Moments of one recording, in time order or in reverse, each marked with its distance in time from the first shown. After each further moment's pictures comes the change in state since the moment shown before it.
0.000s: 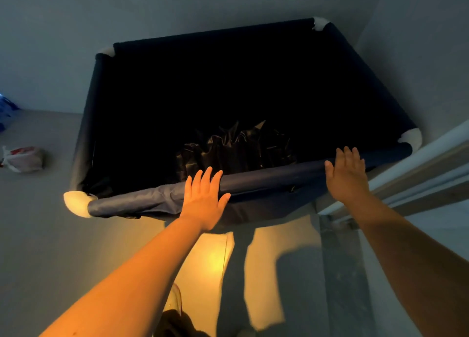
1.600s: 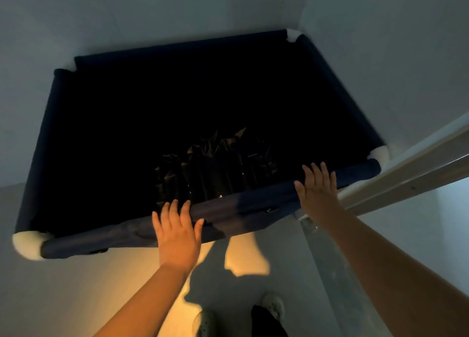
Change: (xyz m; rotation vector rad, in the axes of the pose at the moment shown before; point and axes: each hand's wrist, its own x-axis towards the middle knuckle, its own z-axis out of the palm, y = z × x) left_hand 0.149 -0.008 -0.032 -0.014 -0.031 0.038; right_hand 0.082 -0.021 0.001 -0.044 0.026 0.190
